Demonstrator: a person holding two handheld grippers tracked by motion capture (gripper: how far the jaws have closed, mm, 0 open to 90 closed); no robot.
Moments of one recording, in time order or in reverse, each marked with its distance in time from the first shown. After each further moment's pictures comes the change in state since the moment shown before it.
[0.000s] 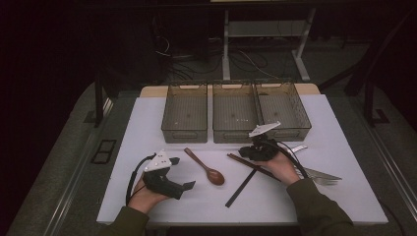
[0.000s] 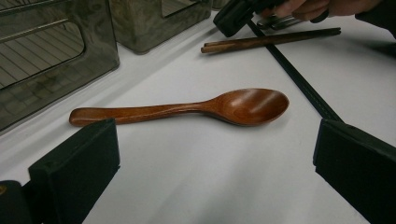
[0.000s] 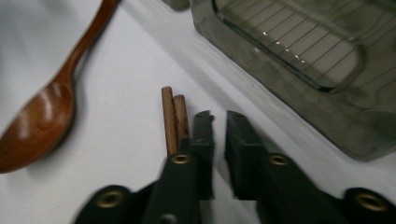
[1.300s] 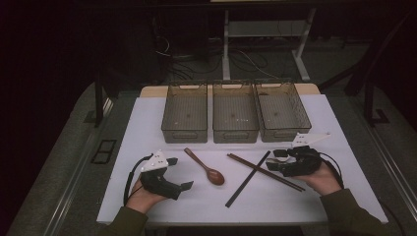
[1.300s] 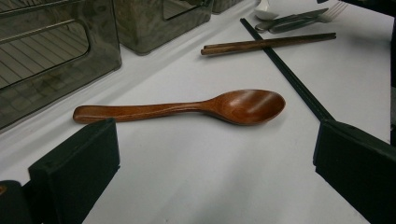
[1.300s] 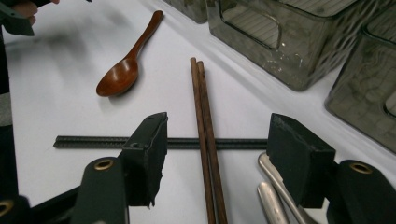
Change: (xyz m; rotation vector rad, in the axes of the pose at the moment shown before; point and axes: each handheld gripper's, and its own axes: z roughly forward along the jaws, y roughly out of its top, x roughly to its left) left arm 0.001 -0.002 -0.006 -0.013 -0.008 -0.017; right arm -0.006 -0.053 -0.100 -0.135 0.059 -0.026
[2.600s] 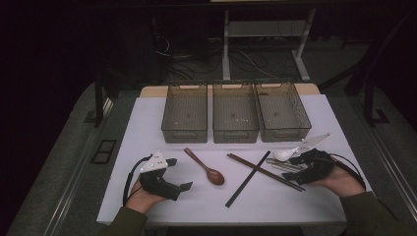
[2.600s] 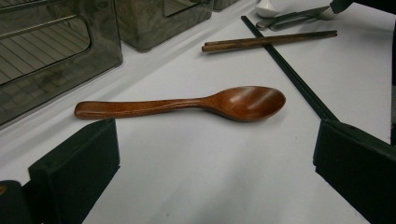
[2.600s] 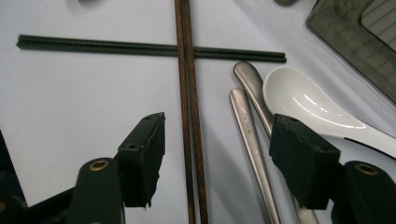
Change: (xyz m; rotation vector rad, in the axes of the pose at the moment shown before) left arm 0.000 -0.002 -0.002 0.007 0.006 0.001; right arm -0.003 -0.006 -0.022 0.299 -0.086 -0.090
